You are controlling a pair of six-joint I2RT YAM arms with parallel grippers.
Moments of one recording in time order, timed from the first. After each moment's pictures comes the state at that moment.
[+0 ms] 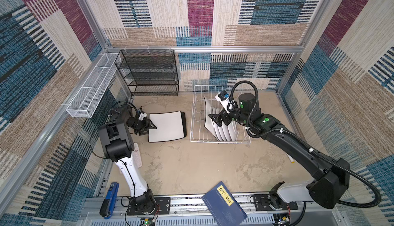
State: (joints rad) left arm 0.34 2.09 1.60 -1.09 0.60 0.07; right arm 0.59 1.38 1.27 -0.31 -0.23 -0.18
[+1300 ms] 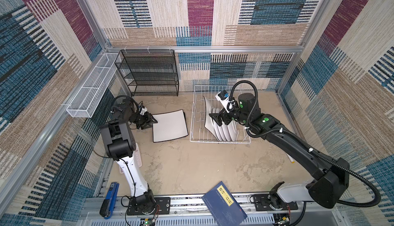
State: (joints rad) left arm 0.30 2.11 1.67 -1.01 0.61 -0.04; right arm 0.59 1.38 1.28 -0.31 -0.18 -0.17
